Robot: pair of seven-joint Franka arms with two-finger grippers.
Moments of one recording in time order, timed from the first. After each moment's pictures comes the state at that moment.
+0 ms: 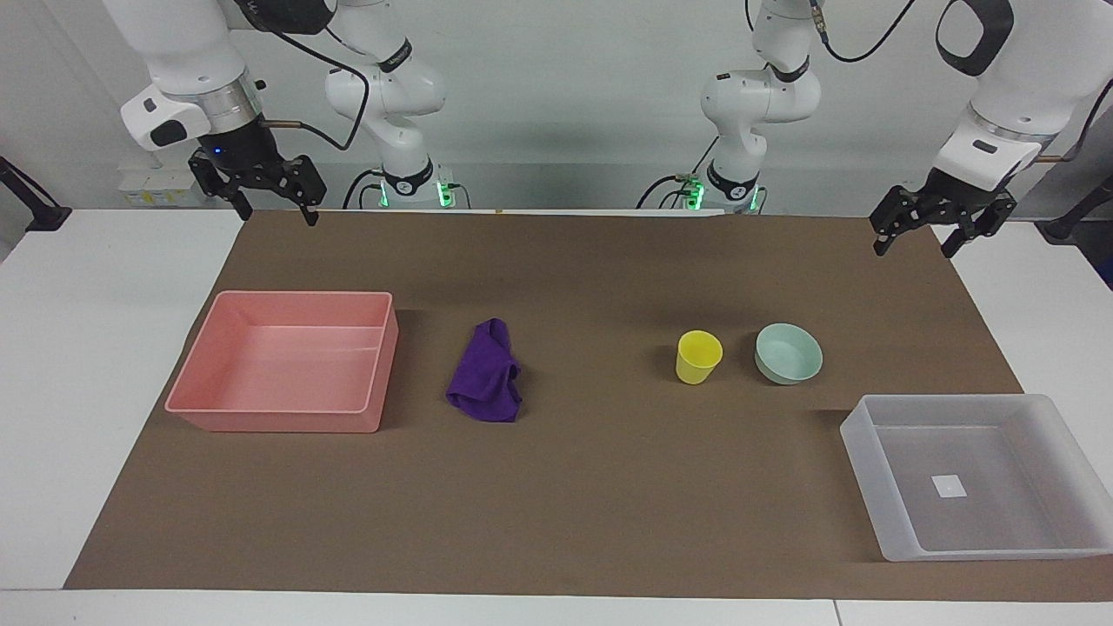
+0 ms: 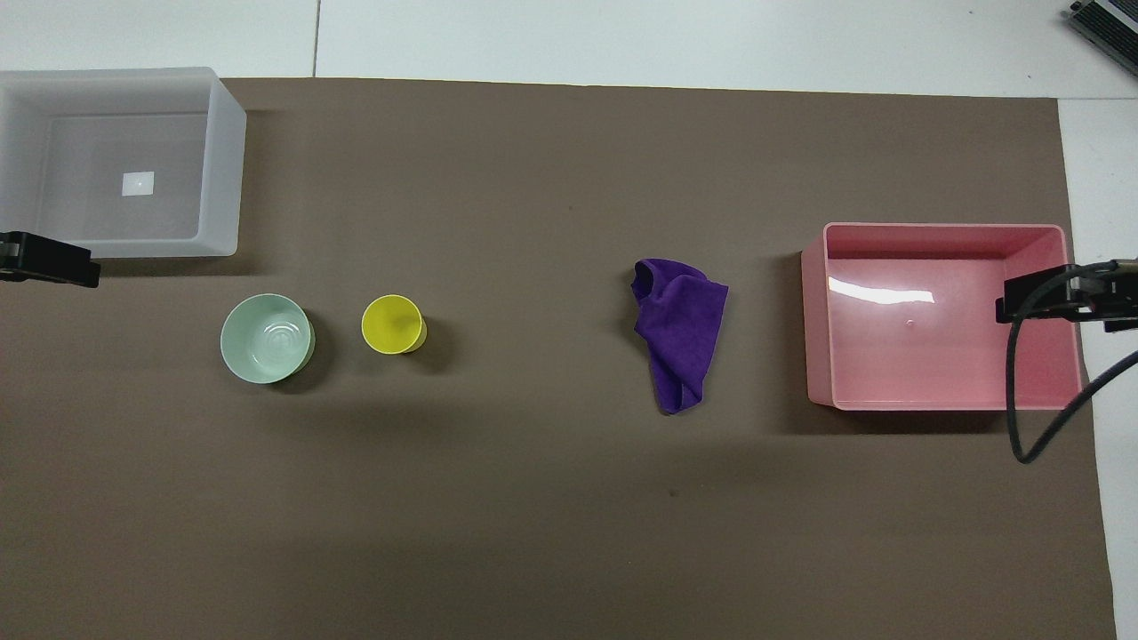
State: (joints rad) left arm -0.03 -0.01 0.03 -1.59 0.01 1.63 0.11; right arm 0.06 -0.06 -0.09 -1.61 -0.03 1.54 0.08
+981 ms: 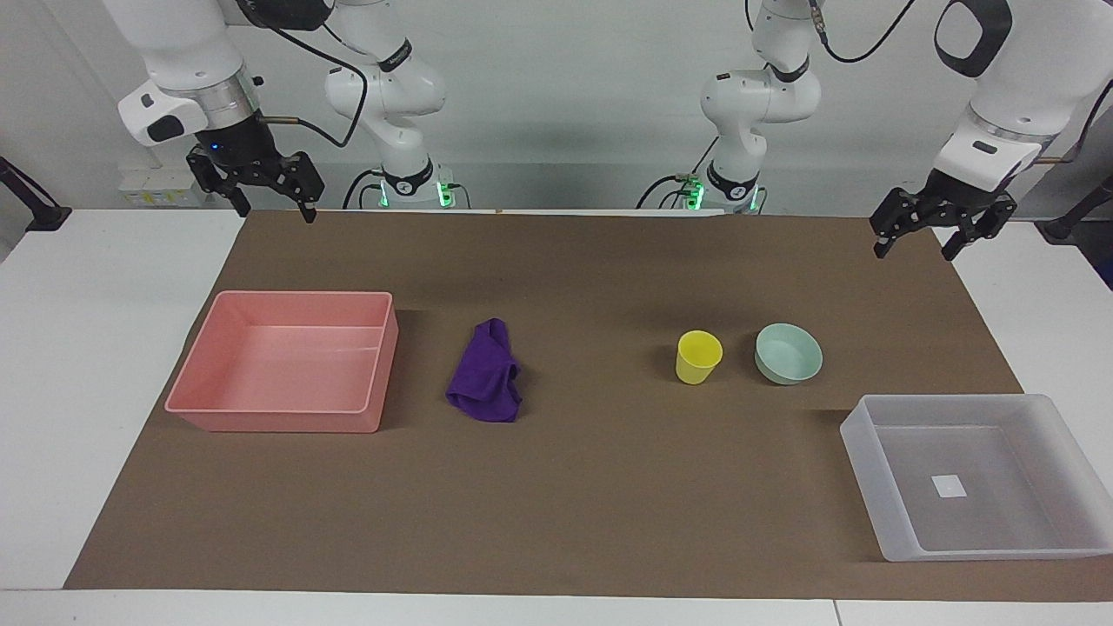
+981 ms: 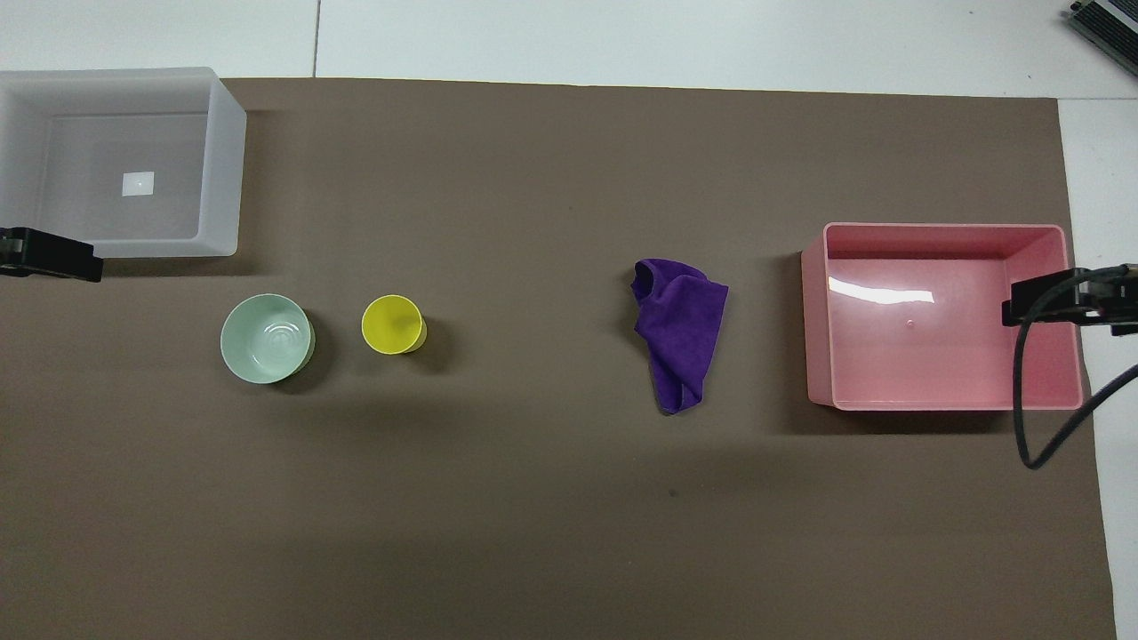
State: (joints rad) left arm -0.03 -0.01 0.02 -1.60 0.01 1.66 0.11; right arm 0.06 -0.08 -0.09 -1.61 -0.03 1.54 0.08
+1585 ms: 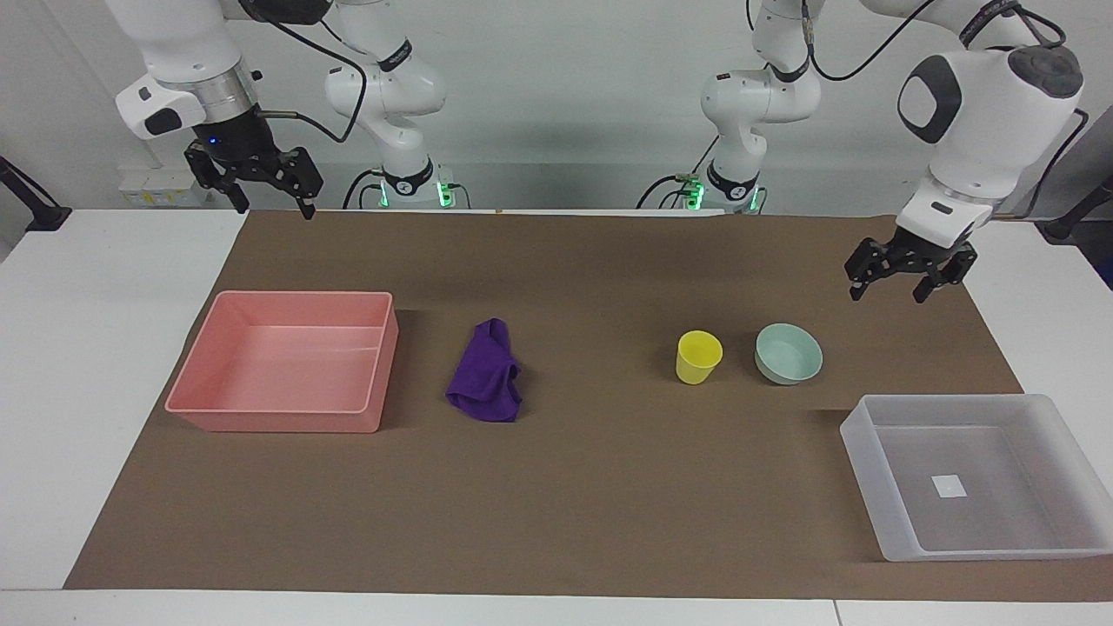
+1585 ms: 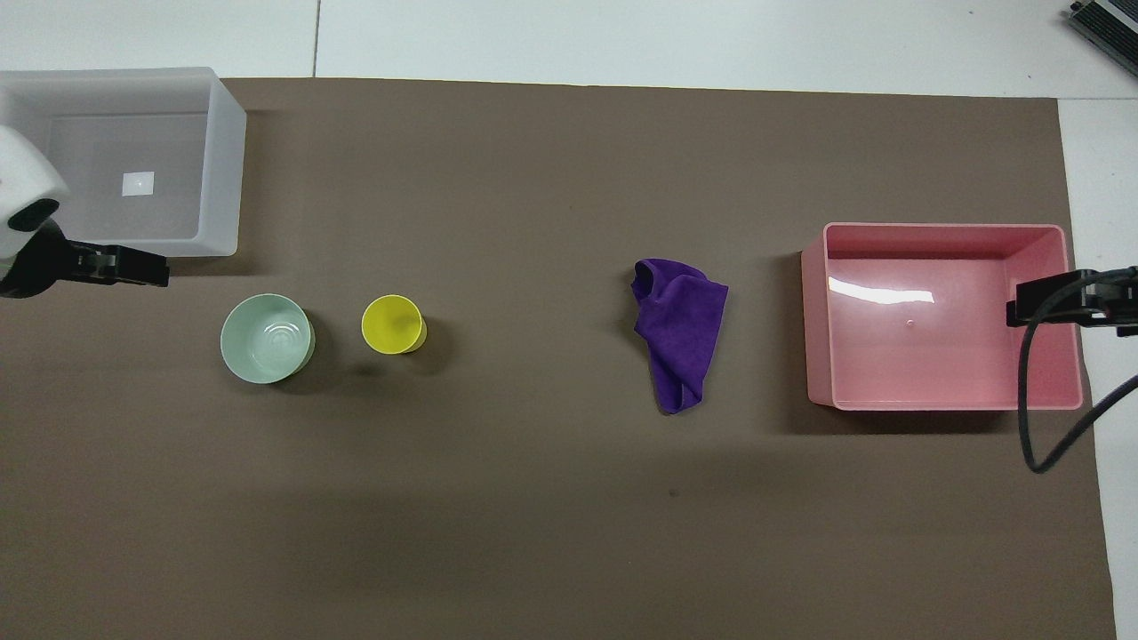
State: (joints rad) left arm -0.03 -0.01 0.02 -1.87 0.01 1.95 0.09; right arm 0.06 -0.08 -0.09 -1.61 -0.03 1.54 0.08
